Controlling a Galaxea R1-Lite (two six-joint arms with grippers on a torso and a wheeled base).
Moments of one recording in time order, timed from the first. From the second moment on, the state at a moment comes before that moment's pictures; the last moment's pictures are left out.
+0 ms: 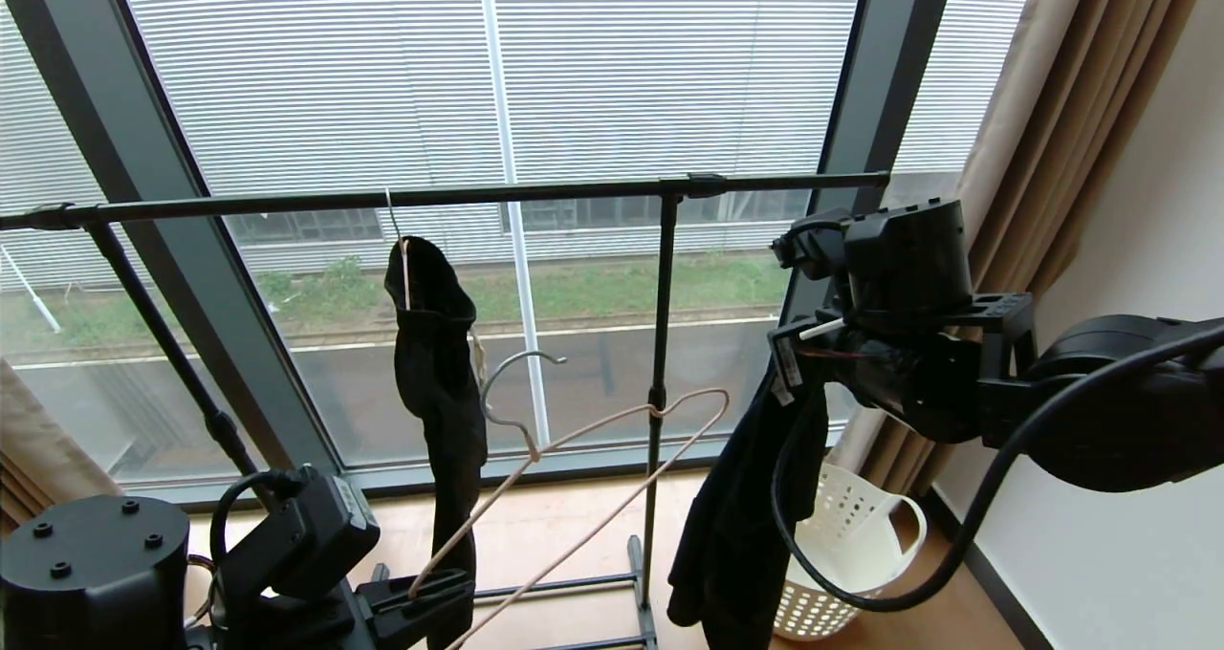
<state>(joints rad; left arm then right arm) -0.58 1.41 -0.16 -0.79 -0.24 0.15 0.61 1.82 -1.11 -0.23 -0.61 -0.01</state>
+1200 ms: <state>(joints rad) -0.64 1.61 -0.38 -0.80 -0.23 0.09 0.70 1.83 -1.11 -0.24 -0.63 0.00</state>
